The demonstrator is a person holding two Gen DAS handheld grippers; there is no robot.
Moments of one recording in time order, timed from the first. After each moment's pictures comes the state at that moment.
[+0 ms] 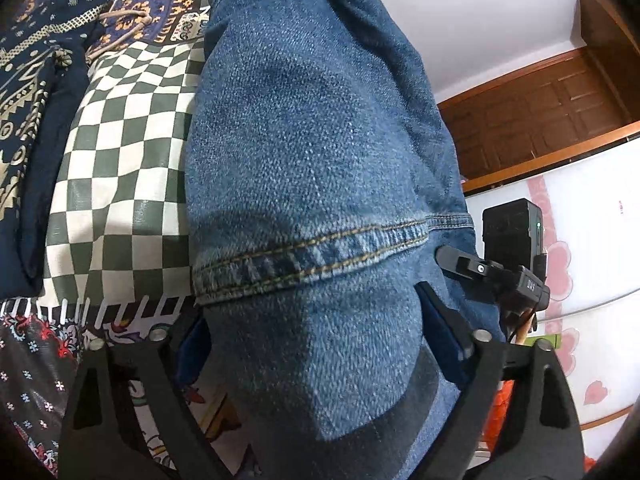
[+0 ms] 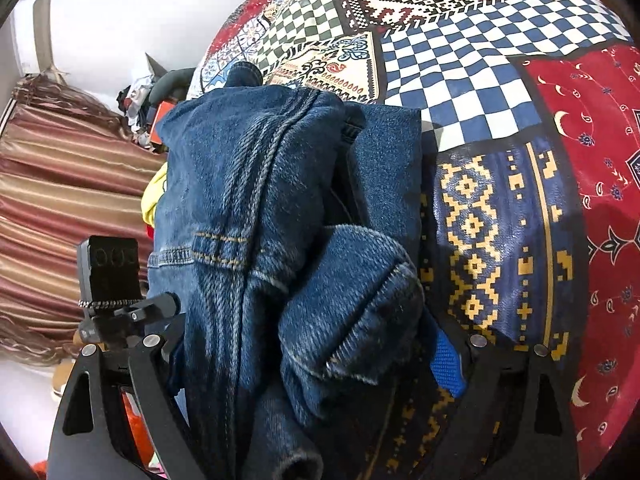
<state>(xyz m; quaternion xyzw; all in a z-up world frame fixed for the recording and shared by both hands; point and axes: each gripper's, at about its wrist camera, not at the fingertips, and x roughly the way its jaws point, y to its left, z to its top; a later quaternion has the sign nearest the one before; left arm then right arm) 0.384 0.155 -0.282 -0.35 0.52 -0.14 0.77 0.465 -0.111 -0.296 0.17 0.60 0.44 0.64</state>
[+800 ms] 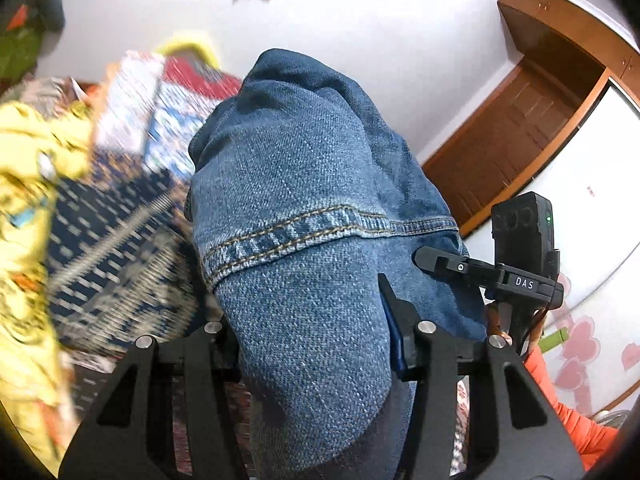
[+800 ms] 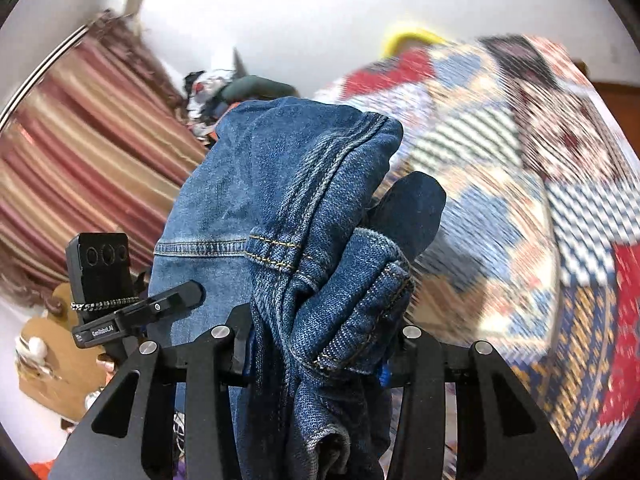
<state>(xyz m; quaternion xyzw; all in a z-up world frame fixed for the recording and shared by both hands) 0.253 0.278 -0.104 -0.27 0.36 -0.11 0.88 0.380 -0.009 -0.122 0.10 0.46 0.54 0.70</state>
